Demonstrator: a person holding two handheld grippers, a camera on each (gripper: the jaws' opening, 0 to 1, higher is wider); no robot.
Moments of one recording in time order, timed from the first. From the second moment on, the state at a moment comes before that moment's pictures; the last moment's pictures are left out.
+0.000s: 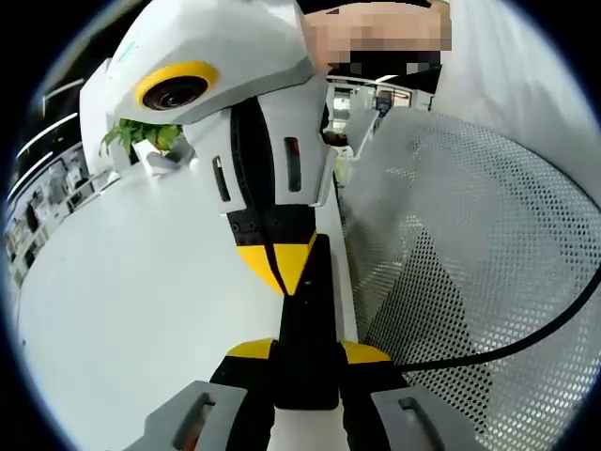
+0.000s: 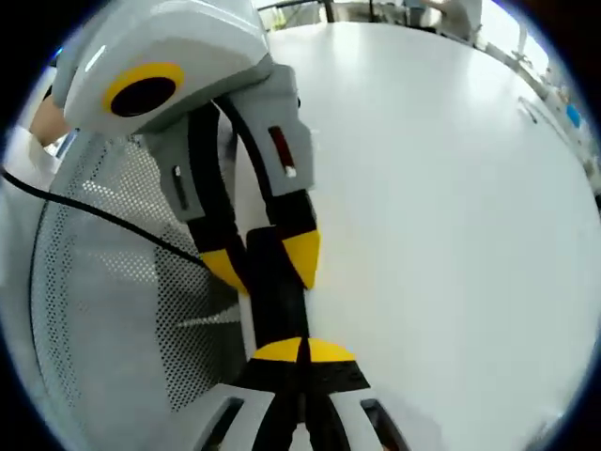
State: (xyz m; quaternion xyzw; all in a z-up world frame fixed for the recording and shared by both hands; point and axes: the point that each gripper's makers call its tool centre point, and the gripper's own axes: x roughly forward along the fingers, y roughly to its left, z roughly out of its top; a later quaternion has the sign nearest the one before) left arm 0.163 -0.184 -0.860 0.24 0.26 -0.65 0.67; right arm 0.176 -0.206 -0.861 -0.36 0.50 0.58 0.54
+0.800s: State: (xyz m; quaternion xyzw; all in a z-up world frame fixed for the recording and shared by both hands) left arm 0.163 -0.184 -0.860 0.23 0.26 -0.65 0.68; right arm 0.177 -0.208 -0.855 -0.24 0.41 0.56 0.67
